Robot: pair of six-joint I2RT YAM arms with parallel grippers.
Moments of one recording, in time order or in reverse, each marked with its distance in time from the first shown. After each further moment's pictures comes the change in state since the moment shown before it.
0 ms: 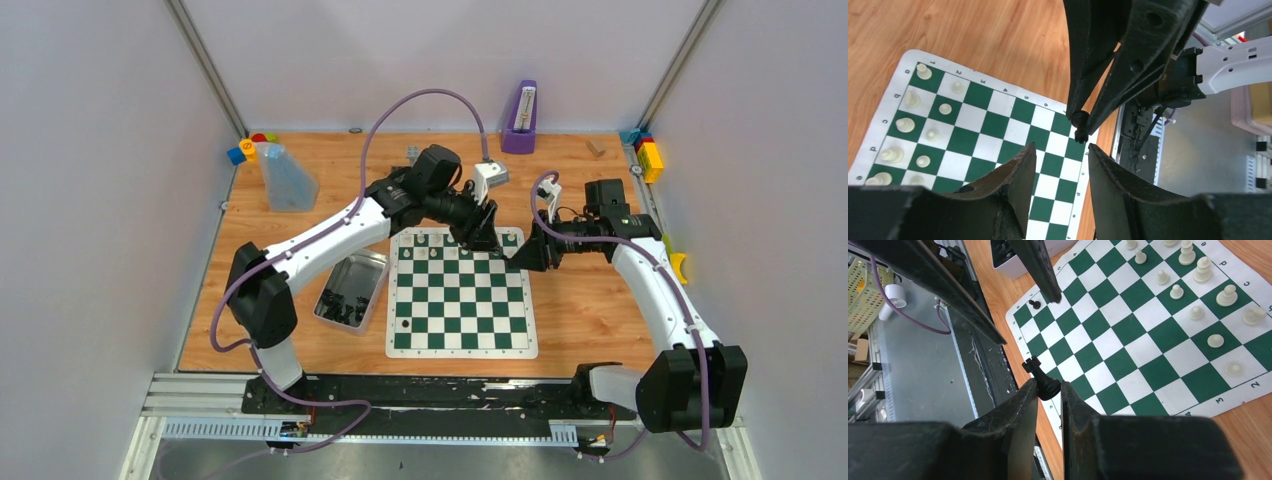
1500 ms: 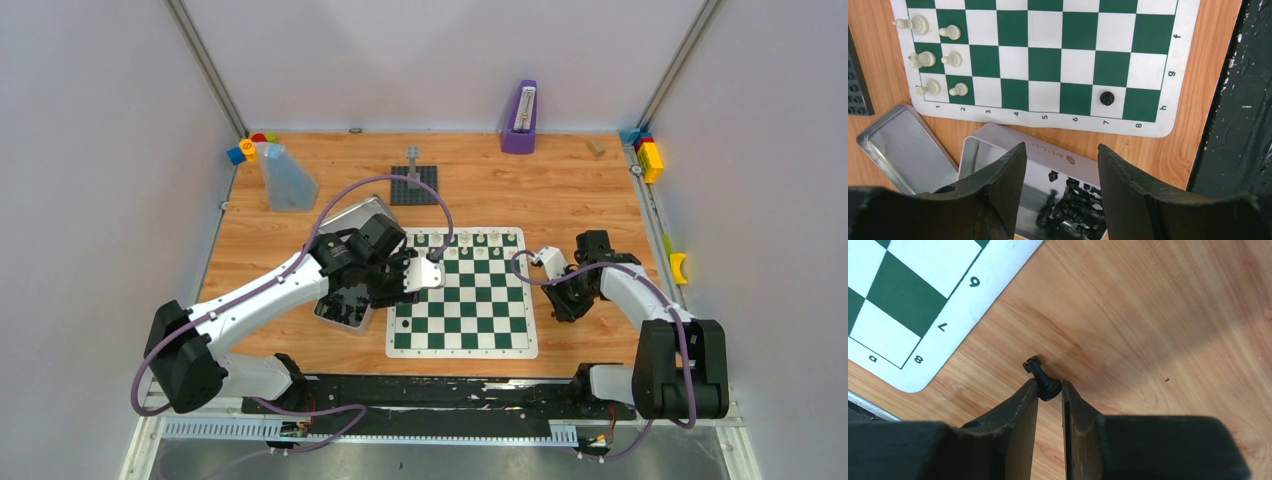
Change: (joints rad) left arm -0.003 -0.450 -0.549 -0.343 -0.423 0.755; right arm -0.065 0.052 -0.404 0.111 0.756 -0.340
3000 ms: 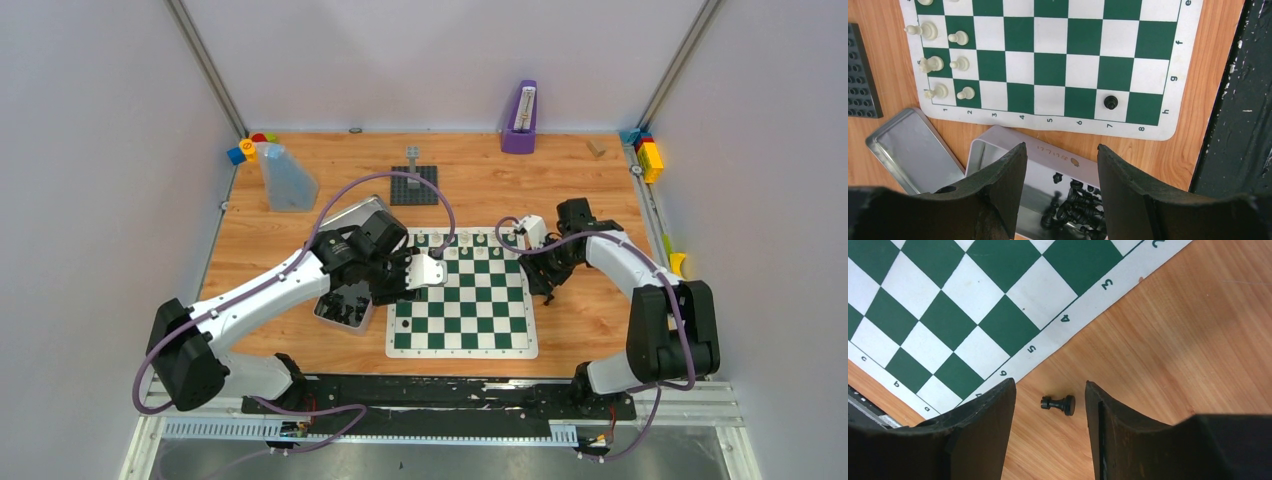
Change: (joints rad) left arm -0.001 0.017 0.028 -0.006 0.000 0.000; right arm 0.113 0.182 0.246 0.014 -0.116 0.117
